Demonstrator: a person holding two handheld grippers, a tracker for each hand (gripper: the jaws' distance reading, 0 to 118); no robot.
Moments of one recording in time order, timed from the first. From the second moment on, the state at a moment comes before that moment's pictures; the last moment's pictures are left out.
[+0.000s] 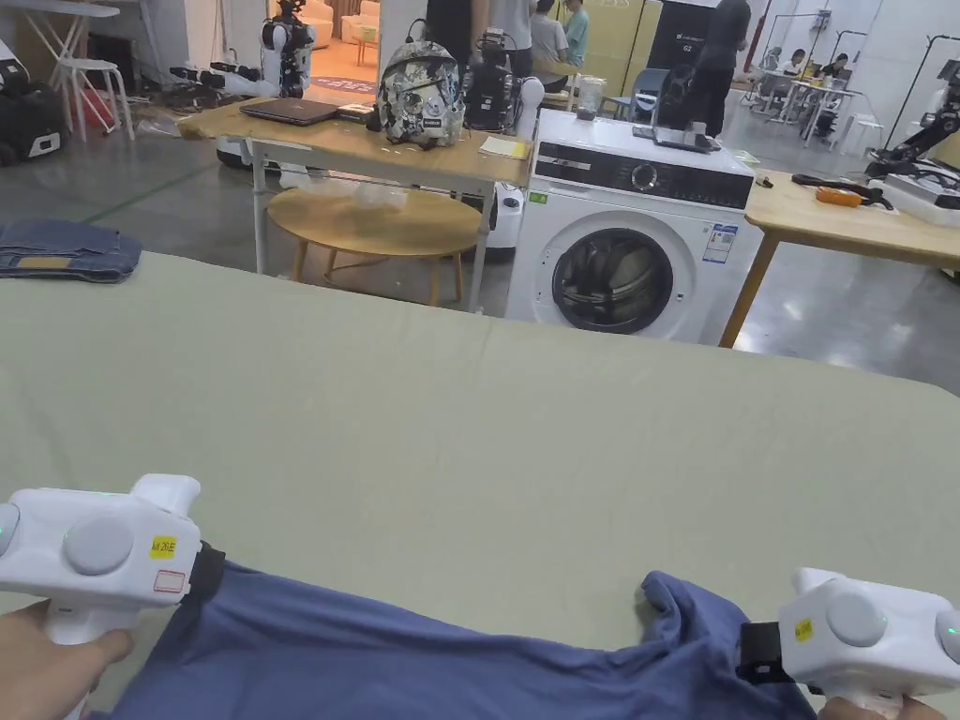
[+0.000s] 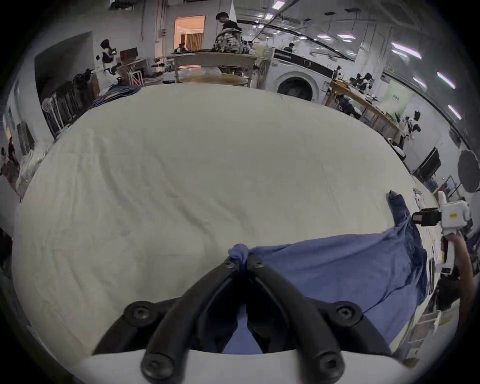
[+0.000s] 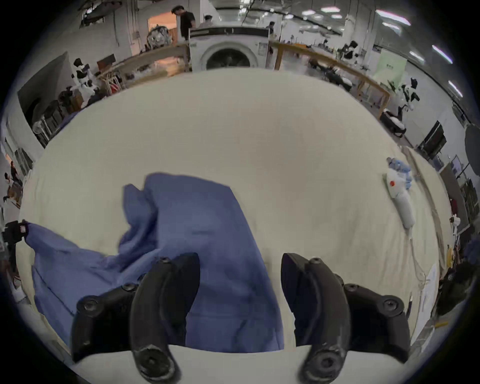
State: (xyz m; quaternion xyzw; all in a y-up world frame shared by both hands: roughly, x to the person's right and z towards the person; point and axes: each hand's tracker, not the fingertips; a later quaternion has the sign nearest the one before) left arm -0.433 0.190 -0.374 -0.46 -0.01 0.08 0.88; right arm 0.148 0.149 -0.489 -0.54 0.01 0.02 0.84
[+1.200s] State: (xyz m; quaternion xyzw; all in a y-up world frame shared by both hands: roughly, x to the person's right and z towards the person) left arm -0.447 0.232 -0.249 -0.39 -0.02 0.12 0.91; right arm 0.158 0.248 -0.307 -0.37 0.01 0.05 0.93
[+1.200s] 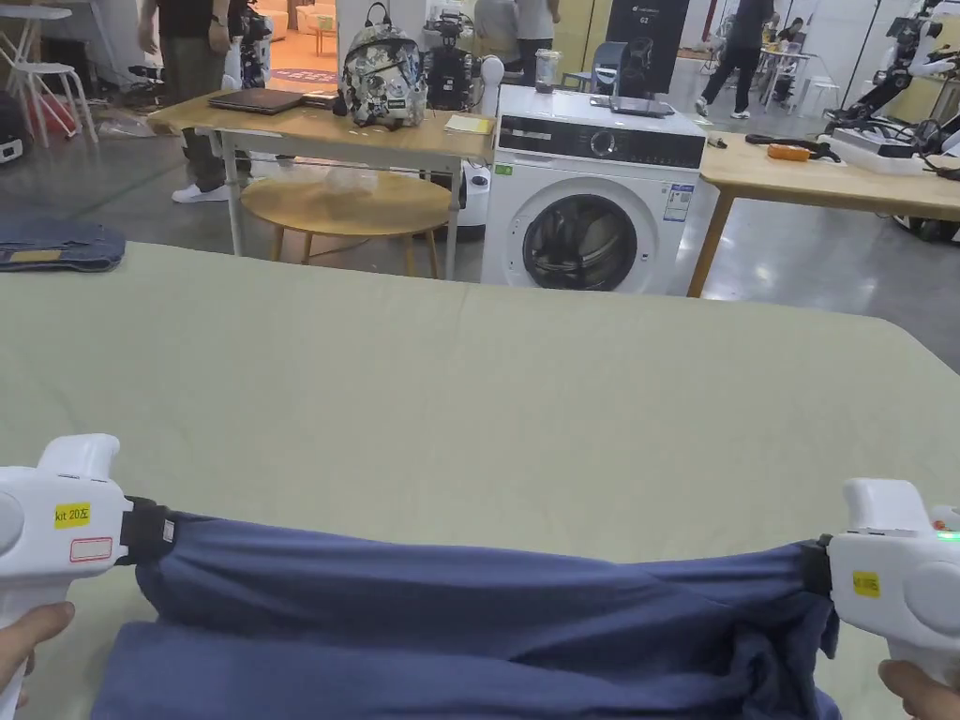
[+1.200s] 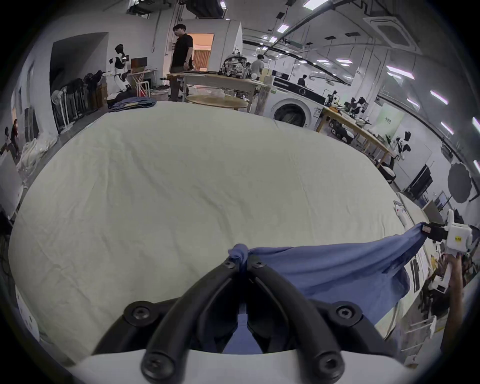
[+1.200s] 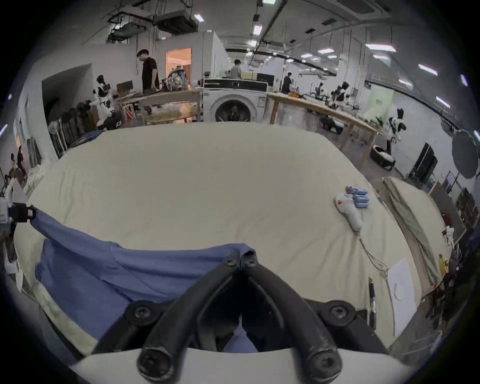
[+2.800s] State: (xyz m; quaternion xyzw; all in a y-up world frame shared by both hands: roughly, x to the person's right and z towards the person) left arm -0.386 0.227 -0.168 -0.30 0.00 0.06 0.95; right arm 0.110 0.228 -0.184 -0.29 -0.03 0.06 0.96
